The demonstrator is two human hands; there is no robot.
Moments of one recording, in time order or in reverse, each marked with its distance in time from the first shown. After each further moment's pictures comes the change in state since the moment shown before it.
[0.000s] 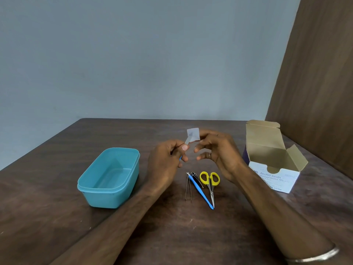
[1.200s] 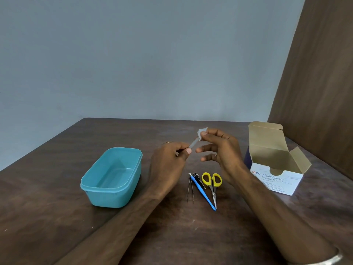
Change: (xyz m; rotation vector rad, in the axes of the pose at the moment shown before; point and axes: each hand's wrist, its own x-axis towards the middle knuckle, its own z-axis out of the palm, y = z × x) left_hand -0.001 0.005 0.003 0.262 0.041 0.031; right_hand -0.001 -0.001 0.009 0.046 0.217 0.020
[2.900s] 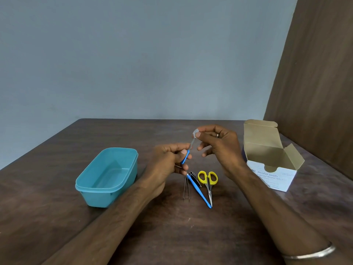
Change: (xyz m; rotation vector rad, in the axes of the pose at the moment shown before) left_hand 0.001 -0.003 -0.004 -0.665 -0.251 -0.329; right_hand 0.003 -0.001 -0.010 -0.148 -0.015 -0.170
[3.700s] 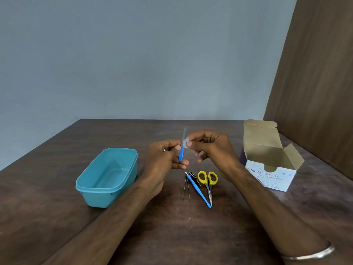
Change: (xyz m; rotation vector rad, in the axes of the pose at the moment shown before) left_hand 0.001 0.004 0.000 -0.010 0.150 0.033; right_hand -0.002 0.003 0.004 -0.097 -0.181 0.018
